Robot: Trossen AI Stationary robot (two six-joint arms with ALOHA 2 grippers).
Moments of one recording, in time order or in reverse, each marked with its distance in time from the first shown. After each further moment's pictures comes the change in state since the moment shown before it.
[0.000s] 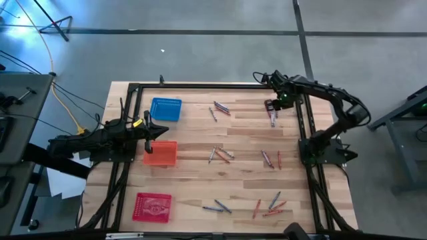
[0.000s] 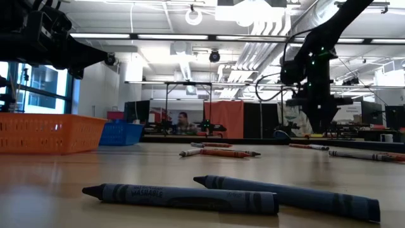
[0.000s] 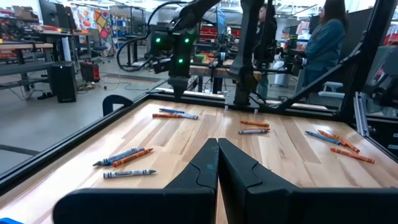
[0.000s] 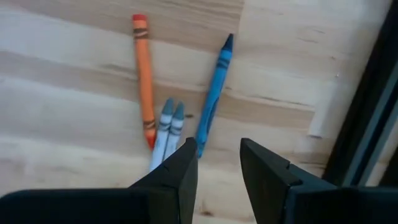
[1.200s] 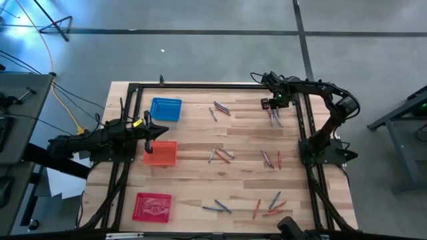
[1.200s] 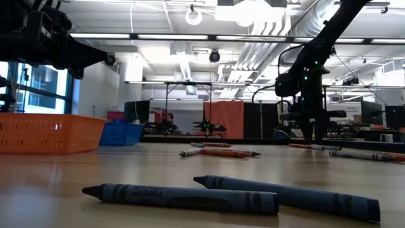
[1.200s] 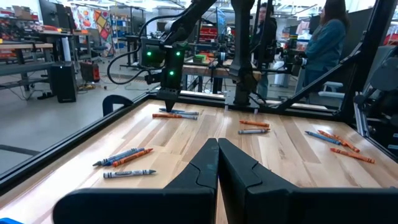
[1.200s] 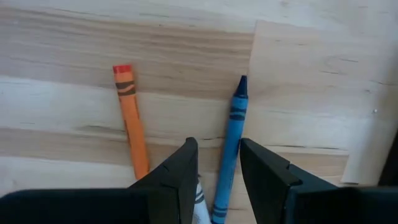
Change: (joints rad) left arm 0.000 0.000 0.000 0.000 0.000 0.000; right arm -0.012 0.142 -0.001 0.154 0.027 0.062
